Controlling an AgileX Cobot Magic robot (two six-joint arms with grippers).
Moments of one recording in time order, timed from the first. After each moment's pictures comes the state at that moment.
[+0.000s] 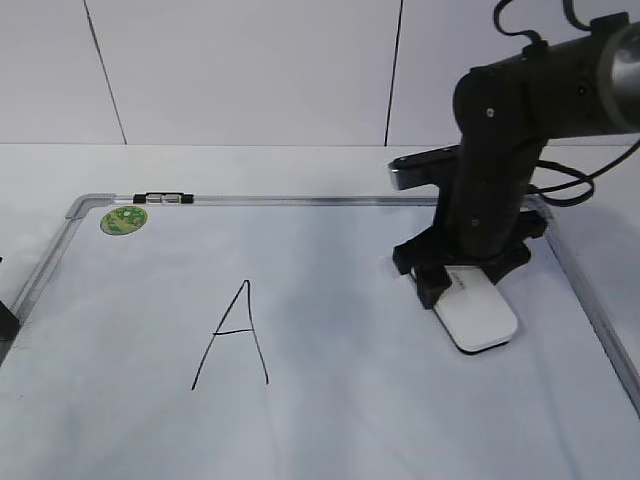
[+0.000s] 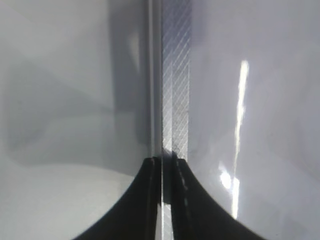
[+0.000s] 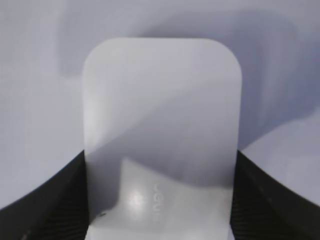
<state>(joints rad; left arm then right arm) 0.25 1.87 -0.99 -0.63 0.89 0.65 0.42 1.98 -1.38 -0.11 0.95 0.11</state>
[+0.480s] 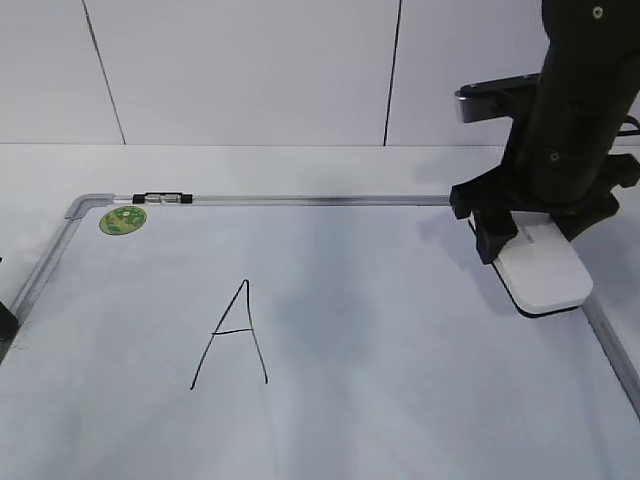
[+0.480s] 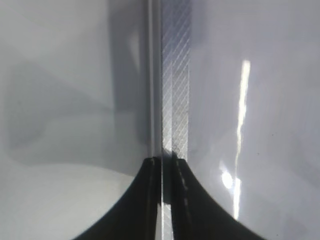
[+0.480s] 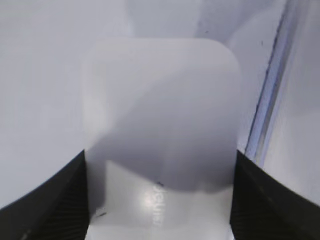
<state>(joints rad) 0.25 1.87 -0.99 -0.63 0.89 0.65 0.38 1.75 -1.36 -0.18 1.13 0.22</state>
